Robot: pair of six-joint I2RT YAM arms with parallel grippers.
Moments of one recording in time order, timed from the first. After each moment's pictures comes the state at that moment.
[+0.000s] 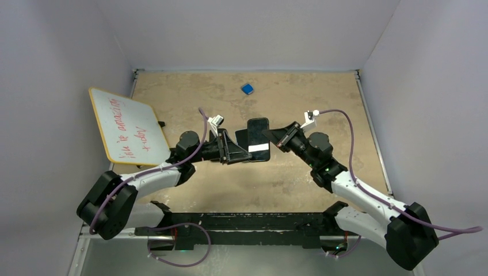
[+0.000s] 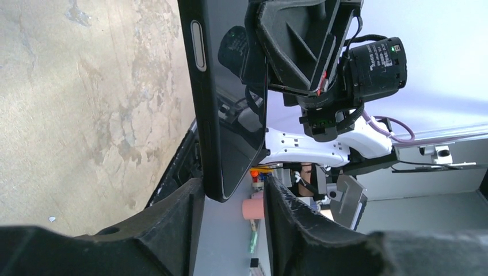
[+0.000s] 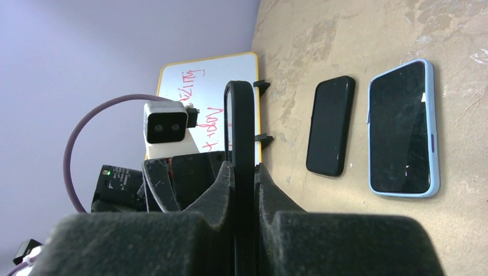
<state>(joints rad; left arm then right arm) -0.59 1.28 0.45 0.78 0.73 -1.25 0.58 0.98 0.48 0.40 -0.12 1.13</state>
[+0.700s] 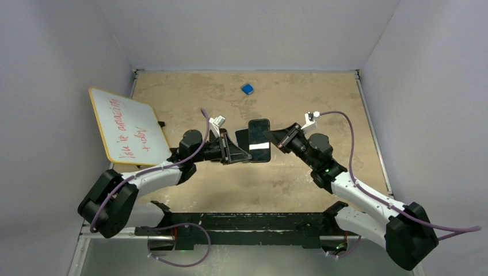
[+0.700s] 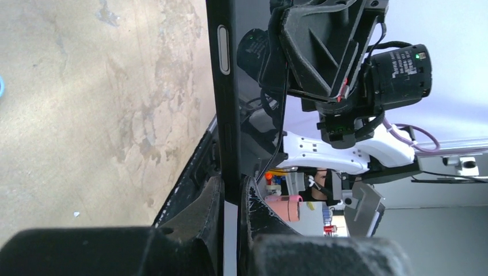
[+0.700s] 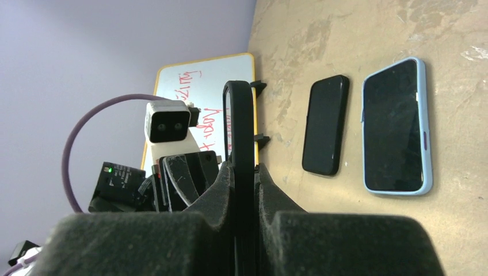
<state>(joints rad) -0.60 1.30 0.46 0.73 0.69 -1.19 0.58 0.98 0.47 0.42 -0.12 1.14</state>
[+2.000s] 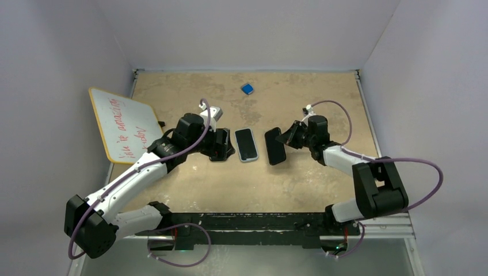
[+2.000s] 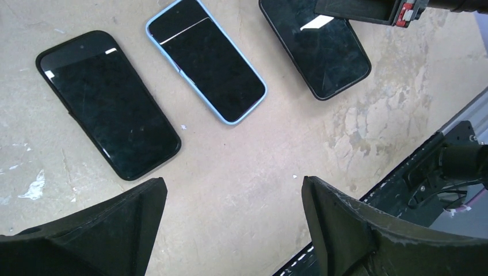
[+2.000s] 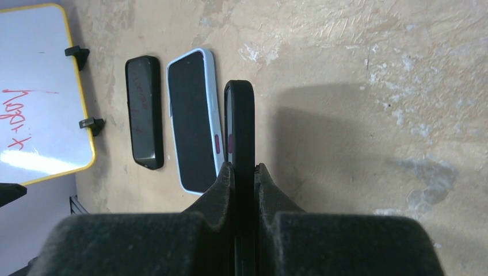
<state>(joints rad) -0.61 1.10 0.87 -0.42 0.17 -0.34 0.25 1.42 0.60 0.22 -0.37 0.69</state>
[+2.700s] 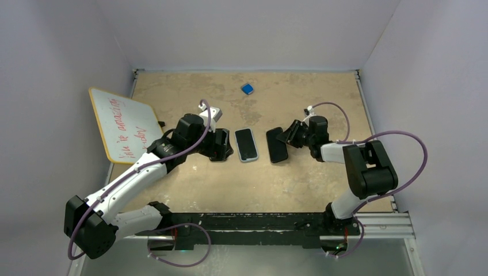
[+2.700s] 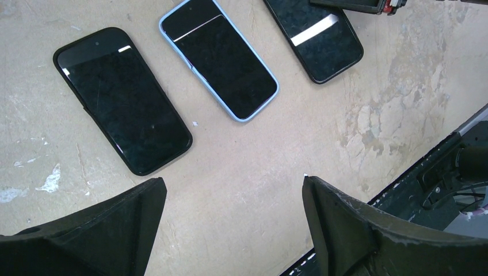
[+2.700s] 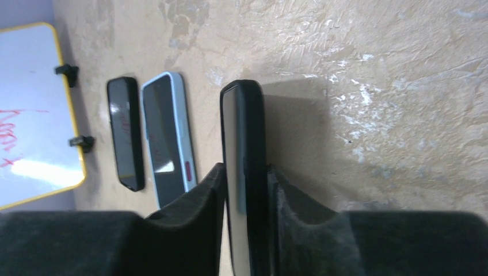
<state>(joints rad) -0.61 1.09 0.87 -0.44 0.13 -0.31 0.20 1.63 0.60 0.43 -0.44 0.70</state>
